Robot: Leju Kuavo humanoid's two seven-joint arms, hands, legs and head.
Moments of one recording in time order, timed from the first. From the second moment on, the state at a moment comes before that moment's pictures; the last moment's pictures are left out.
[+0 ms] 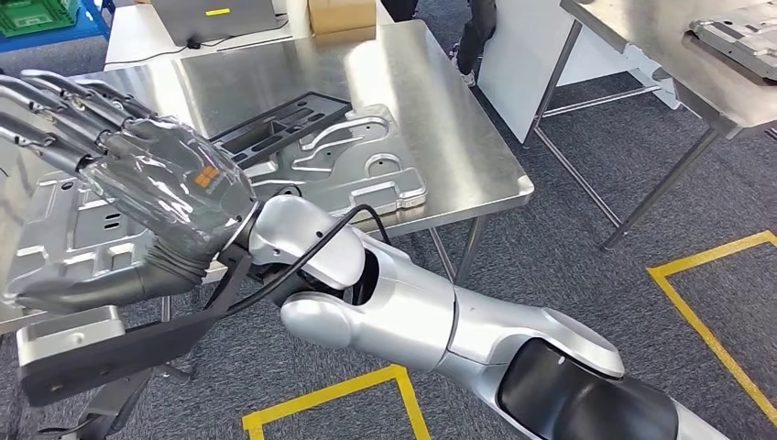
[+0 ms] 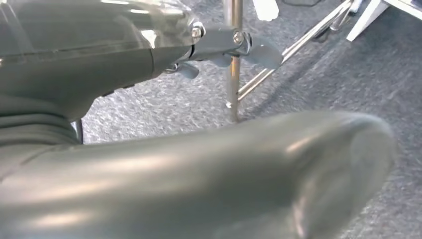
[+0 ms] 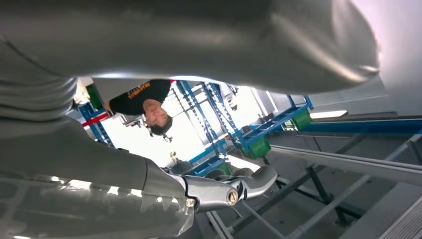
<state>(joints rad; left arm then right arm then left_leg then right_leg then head) -0.21 0.10 0.43 -0.27 -0.90 -0.10 -0.42 -0.99 0.37 1.07 -1.02 0.49 -0.31 -0.05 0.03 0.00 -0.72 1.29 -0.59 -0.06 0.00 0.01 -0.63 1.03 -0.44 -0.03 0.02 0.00</state>
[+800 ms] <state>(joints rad) -0.19 0.16 0.26 -0.24 -1.16 -0.08 -0.05 -1.02 0.37 1.17 -1.02 0.37 -0.37 -0.01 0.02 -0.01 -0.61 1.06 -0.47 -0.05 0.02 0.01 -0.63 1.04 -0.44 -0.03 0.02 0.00</state>
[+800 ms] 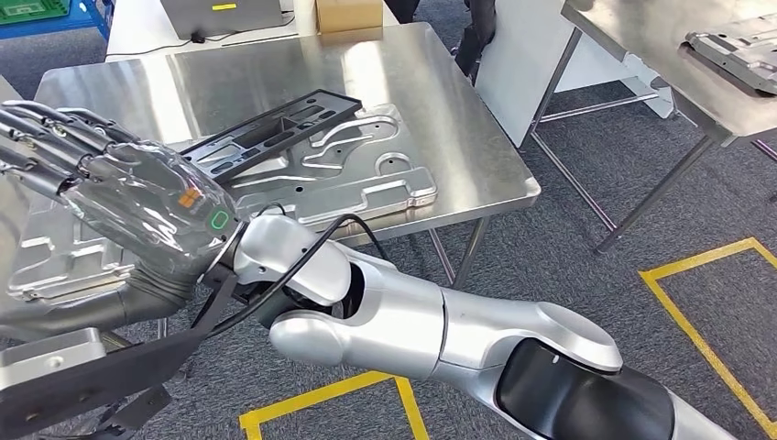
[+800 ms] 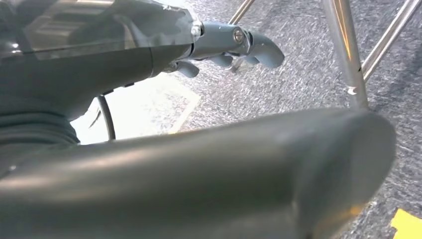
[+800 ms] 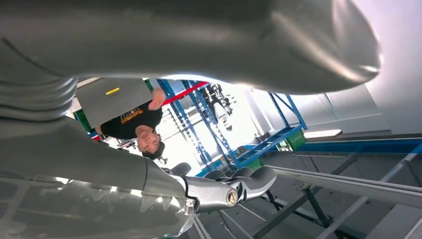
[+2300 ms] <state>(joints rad) 0.02 -0.07 0.31 -0.18 -1.14 0.08 0.02 -0.74 0.17 0.86 -0.92 0.74 -0.33 -0.11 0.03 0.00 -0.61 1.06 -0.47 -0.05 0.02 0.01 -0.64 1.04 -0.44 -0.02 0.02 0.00</state>
